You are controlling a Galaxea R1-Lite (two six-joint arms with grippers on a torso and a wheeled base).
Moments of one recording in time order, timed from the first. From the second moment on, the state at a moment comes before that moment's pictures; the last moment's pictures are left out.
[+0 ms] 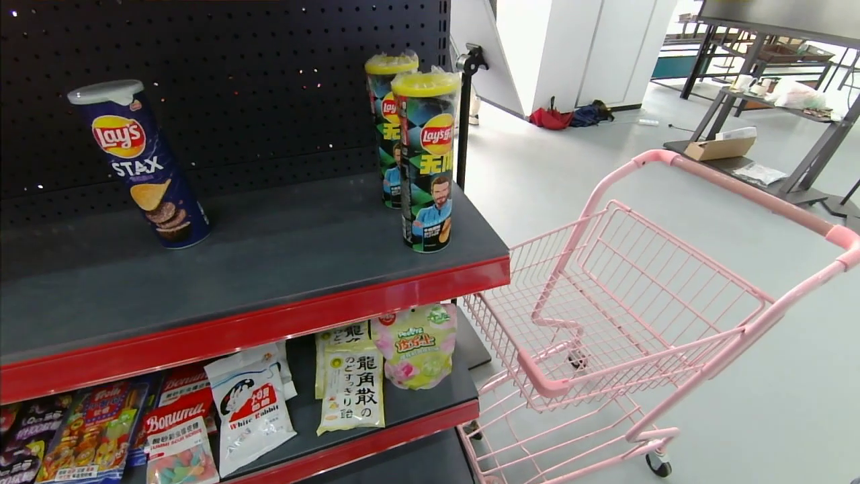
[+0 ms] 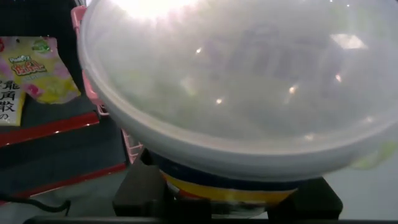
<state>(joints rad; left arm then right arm) 0.00 0.00 0.00 0.00 -0.01 0.02 0.00 0.48 -0.54 0.30 -0.10 -0.11</state>
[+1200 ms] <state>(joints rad) 0.00 0.00 0.00 0.00 -0.01 0.02 0.00 0.47 -0.49 0.29 -0.11 -0.18</state>
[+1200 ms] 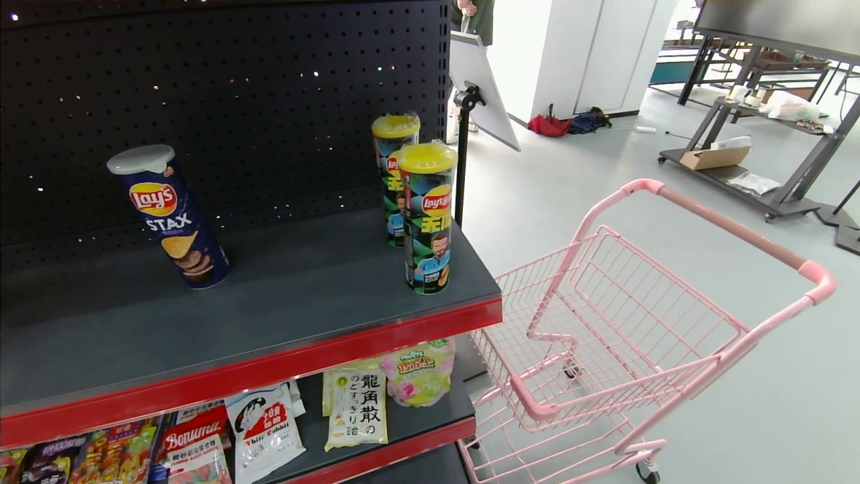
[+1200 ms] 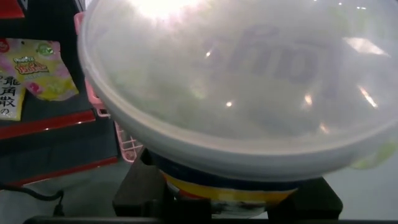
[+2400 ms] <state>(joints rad) 0.00 0.00 0.00 0.00 -0.01 0.02 0.00 0.21 -0.36 0.28 -0.05 -0.12</state>
